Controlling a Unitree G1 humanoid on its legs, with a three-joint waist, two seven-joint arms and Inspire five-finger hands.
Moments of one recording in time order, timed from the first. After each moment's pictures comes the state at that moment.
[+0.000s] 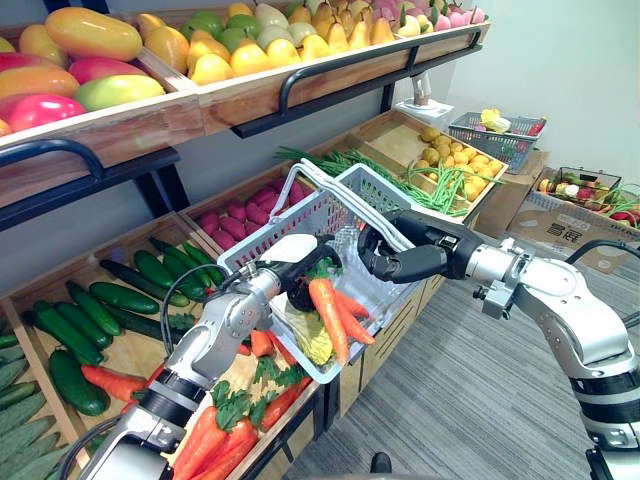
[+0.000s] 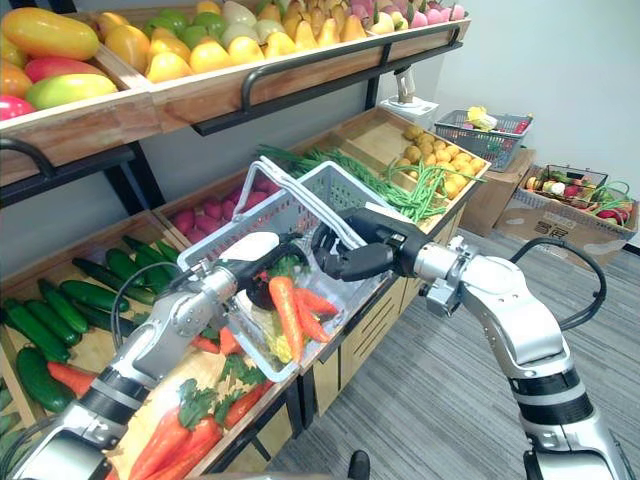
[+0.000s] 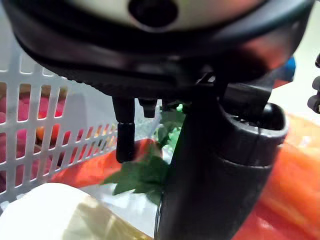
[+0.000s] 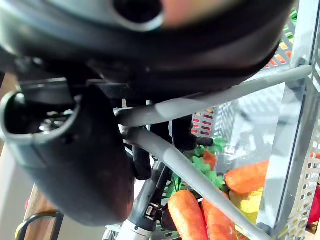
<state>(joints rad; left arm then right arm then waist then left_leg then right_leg) -0.34 0.50 -0.35 0.03 0.61 -0.02 -0.31 -0.34 -0.66 0.03 -0.31 0.42 0.49 0.63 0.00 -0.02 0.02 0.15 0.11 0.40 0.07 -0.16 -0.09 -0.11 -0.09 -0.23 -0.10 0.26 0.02</state>
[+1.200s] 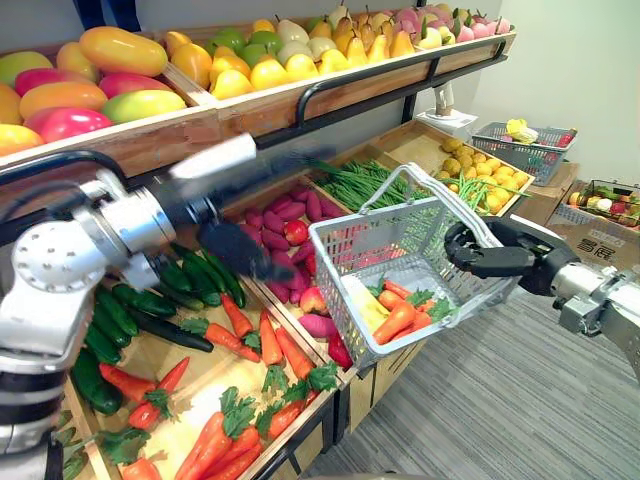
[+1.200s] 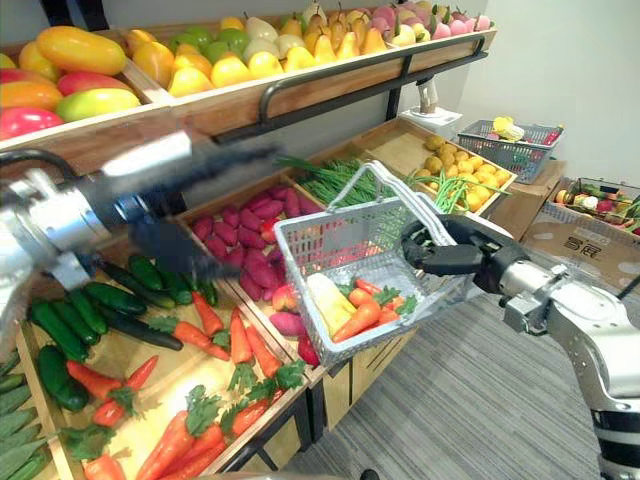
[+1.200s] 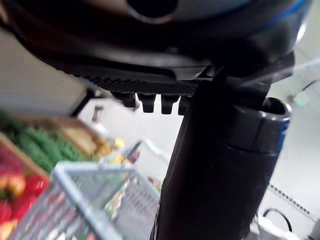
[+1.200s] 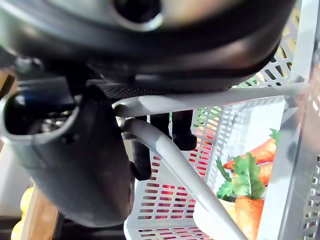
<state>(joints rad) -0.25 0.93 0.11 -0.40 -0.32 0.04 -0.78 -0.07 -0.83 -0.30 -0.23 0.60 0.56 0.44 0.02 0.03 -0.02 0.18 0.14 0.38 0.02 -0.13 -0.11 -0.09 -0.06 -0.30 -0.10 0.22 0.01</state>
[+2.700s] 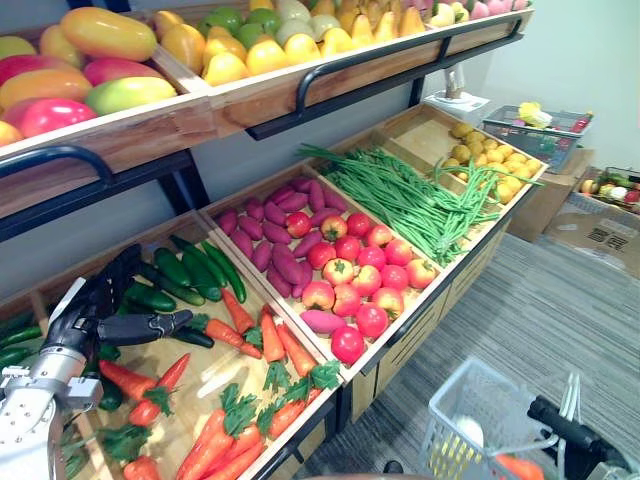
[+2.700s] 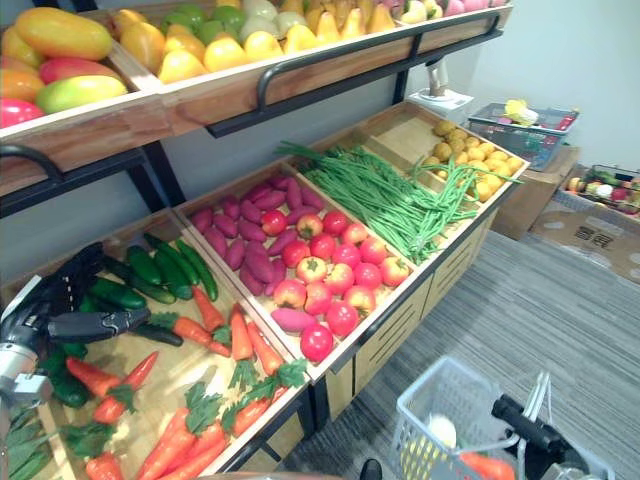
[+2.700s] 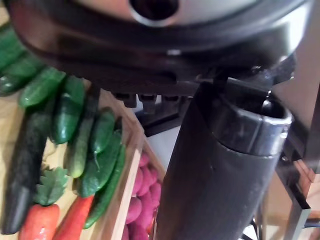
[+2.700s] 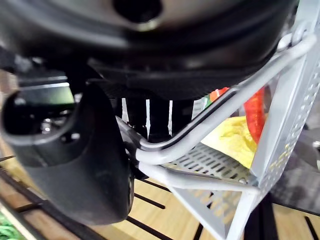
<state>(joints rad) 0.26 0.47 0.61 -0.05 -0.19 0.04 -0.43 0.28 -0.38 -0.63 0.50 0.43 0.54 0.37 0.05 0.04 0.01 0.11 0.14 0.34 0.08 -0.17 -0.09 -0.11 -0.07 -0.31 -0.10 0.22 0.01</state>
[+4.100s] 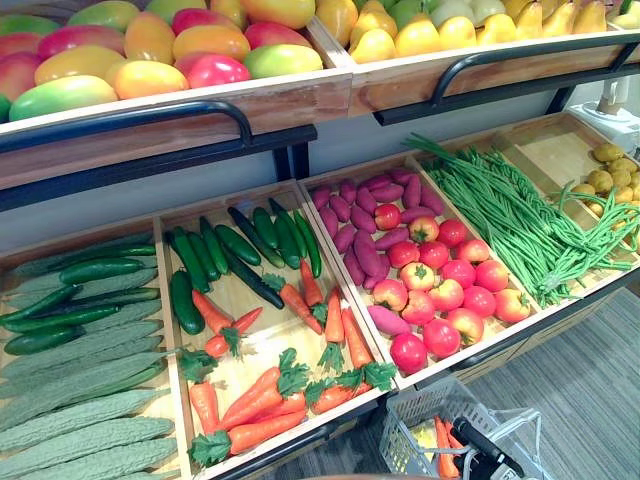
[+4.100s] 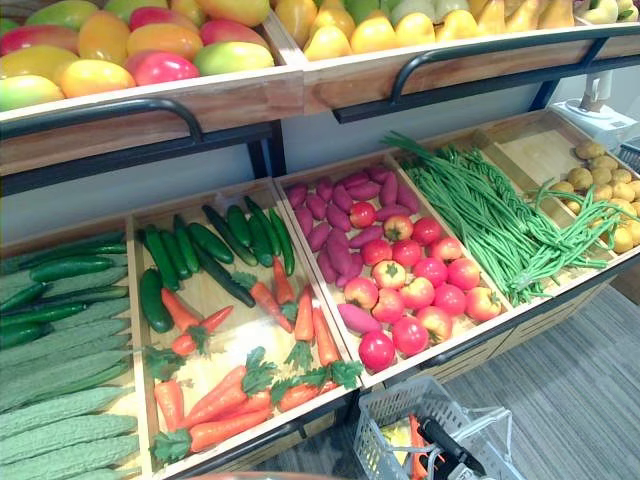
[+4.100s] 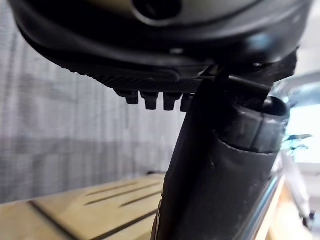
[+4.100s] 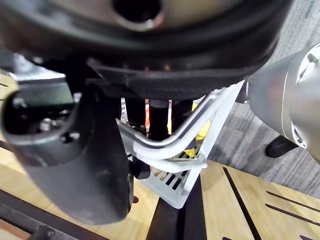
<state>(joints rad) 0.26 -0.07 0.98 0.91 -0.77 -0.32 0.30 0.10 -0.23 -0.41 0.92 0.59 0.32 0.22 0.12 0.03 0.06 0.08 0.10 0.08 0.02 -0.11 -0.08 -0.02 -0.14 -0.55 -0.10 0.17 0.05</state>
